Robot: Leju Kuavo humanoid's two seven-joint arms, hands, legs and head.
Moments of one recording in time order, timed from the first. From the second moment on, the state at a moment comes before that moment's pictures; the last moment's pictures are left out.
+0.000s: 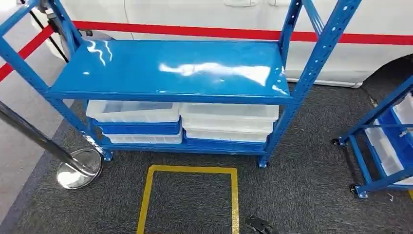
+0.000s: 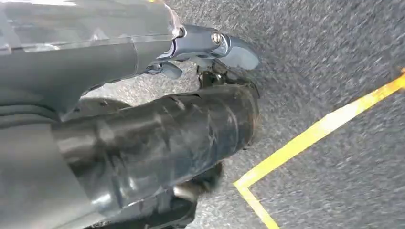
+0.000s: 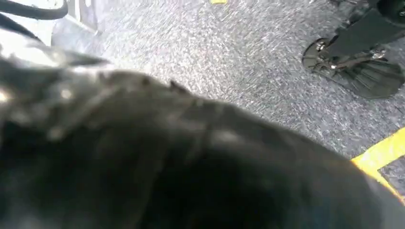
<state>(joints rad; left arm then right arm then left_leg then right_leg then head) -0.20 -0.01 0.68 -0.26 0.08 0.02 0.18 -0.13 -0.06 -0.07 -0.21 0.39 0.11 0.12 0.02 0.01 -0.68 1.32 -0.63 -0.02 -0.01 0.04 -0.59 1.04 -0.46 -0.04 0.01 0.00</state>
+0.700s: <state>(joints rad) -0.18 -0.07 0.57 -0.29 0.11 0.09 0.17 -0.04 -0.05 -0.10 -0.20 0.27 0.07 0.25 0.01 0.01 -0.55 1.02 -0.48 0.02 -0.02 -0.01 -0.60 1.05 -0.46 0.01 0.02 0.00</state>
